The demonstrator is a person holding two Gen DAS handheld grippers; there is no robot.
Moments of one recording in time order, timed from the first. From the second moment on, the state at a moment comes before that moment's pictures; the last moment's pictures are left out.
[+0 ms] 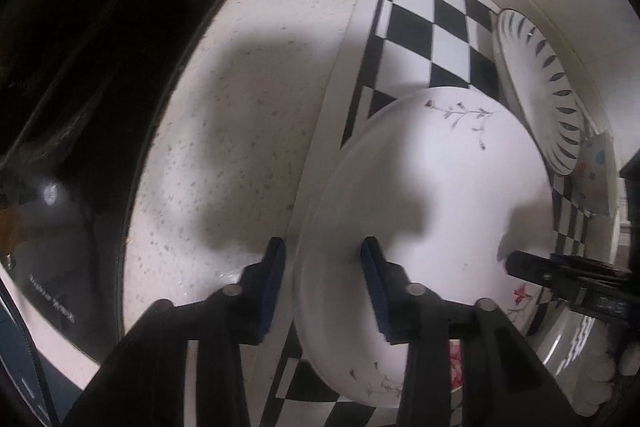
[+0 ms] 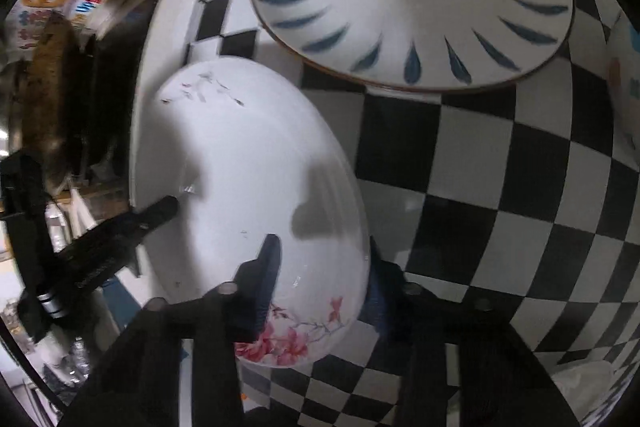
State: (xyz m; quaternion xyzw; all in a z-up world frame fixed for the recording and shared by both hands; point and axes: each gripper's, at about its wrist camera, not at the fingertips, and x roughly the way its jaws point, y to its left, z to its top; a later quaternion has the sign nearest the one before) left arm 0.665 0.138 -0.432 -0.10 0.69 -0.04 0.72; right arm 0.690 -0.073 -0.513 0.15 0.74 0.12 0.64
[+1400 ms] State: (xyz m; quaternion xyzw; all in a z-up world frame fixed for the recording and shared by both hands) left arm 0.583 -0.057 -0.324 -0.06 0.63 -0.14 0.76; right arm 0.544 -0.295 -0.388 0.23 0.63 0.09 0.73
